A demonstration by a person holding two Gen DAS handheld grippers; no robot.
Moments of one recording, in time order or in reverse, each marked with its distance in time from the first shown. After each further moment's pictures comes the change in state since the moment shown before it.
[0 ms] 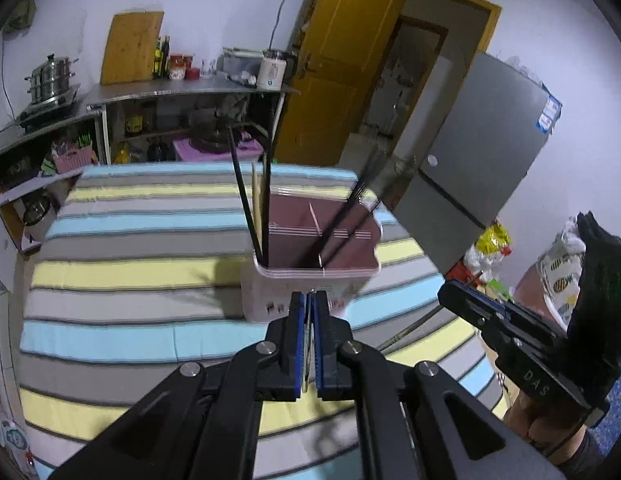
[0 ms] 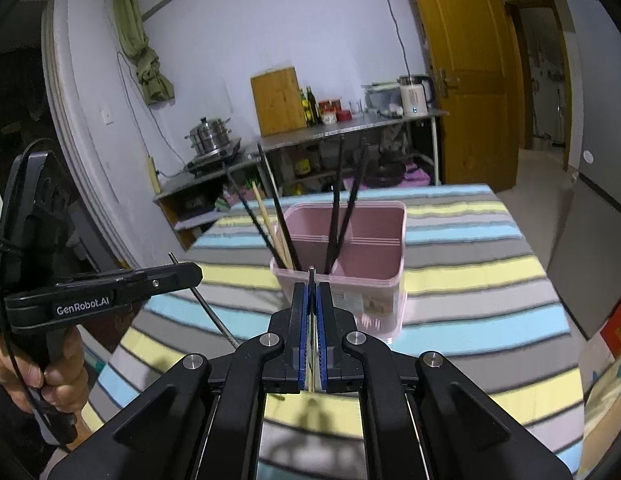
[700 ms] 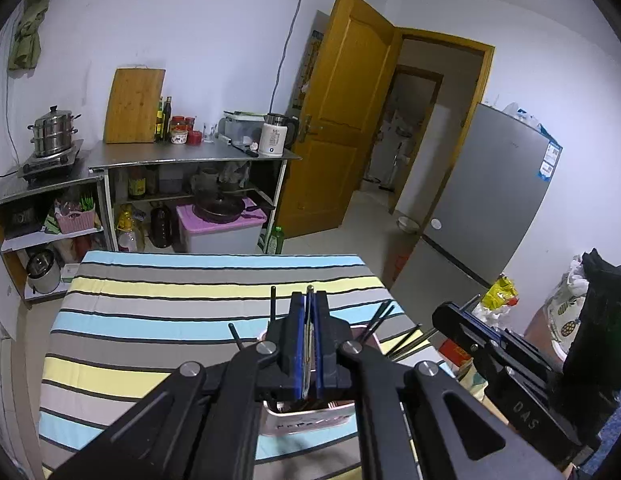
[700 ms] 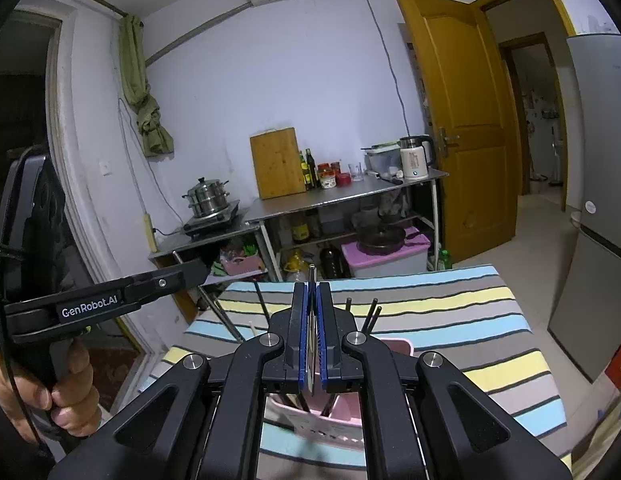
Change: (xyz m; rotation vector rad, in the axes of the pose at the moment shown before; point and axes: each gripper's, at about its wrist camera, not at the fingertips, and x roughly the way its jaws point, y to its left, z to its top) left arm 0.006 0.002 0.082 0.023 -0.192 0.017; right arm 0.026 0.003 0.070 -0.005 -0.167 -0.018
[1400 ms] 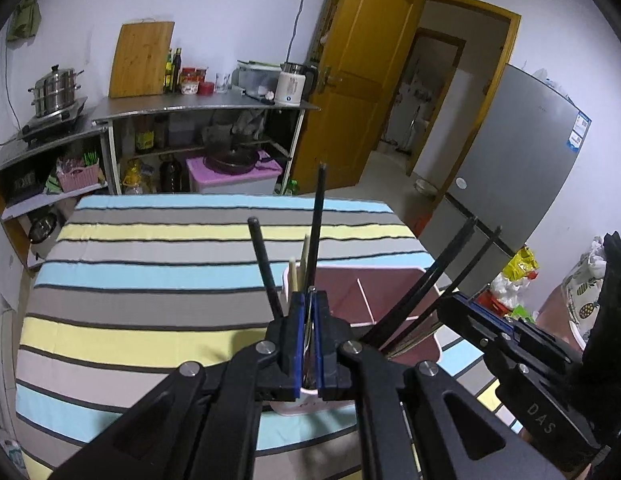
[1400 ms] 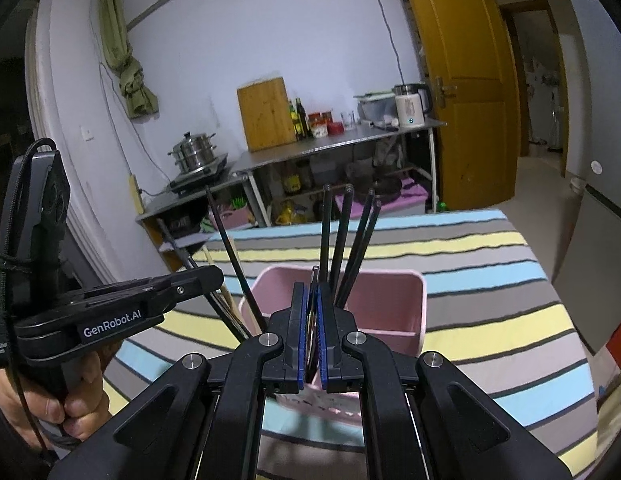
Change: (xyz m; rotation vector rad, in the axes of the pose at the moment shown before) left arm 0.063 0.019 -0.051 -0.030 0.150 0.045; right arm 0.052 -0.014 -0.049 0.024 0.172 -0.012
